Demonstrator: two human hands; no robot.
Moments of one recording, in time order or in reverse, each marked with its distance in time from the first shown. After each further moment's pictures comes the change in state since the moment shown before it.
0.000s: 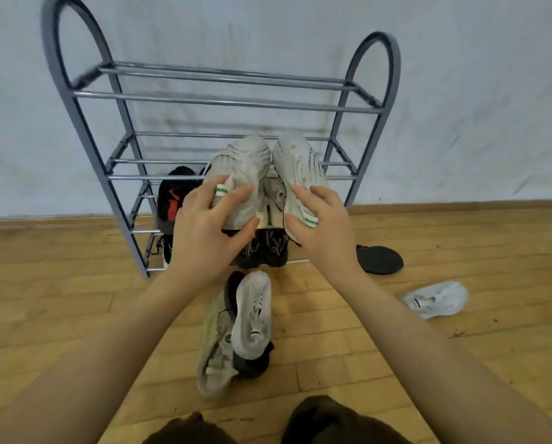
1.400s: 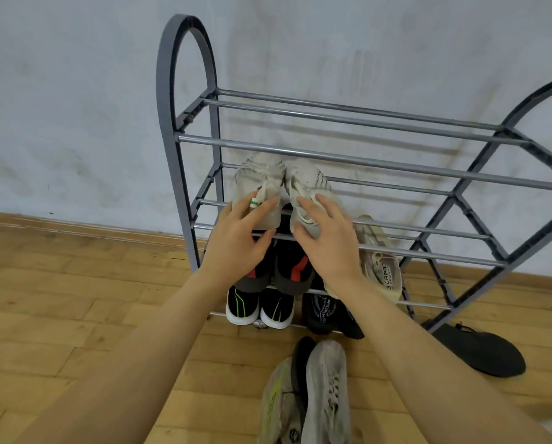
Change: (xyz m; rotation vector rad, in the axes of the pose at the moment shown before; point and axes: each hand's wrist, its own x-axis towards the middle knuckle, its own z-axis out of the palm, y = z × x) left_hand 0.081 -0.204 0.018 0.044 -0.054 -0.178; right_hand 0.150 -0.028 0.196 -0.126 -0.147 -0.172
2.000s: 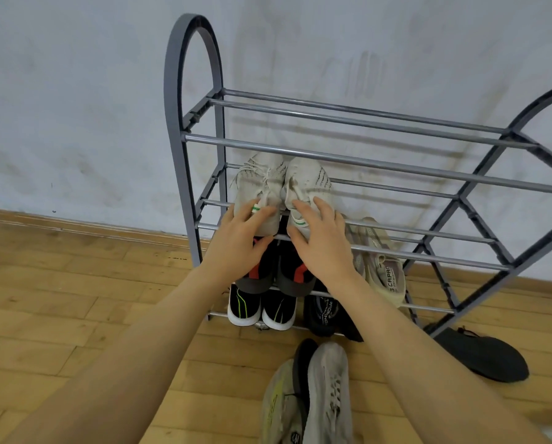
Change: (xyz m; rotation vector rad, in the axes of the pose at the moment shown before) left_hand 0.001 -0.017 0.004 0.067 -0.163 -0.060; right_hand 0.010 0.005 0.023 -0.103 -0.137 0.022
